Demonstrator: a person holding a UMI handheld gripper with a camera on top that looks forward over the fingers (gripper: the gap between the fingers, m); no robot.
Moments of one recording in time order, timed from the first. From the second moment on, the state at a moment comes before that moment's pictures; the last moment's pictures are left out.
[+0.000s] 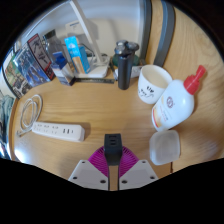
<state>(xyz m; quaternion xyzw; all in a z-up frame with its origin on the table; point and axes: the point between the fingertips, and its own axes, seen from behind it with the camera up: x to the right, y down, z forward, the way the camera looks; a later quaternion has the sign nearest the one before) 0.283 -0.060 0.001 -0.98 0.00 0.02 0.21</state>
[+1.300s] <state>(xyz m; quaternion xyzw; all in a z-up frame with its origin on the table) 0.074 -0.160 0.279 -0.84 0.00 0.07 0.54</state>
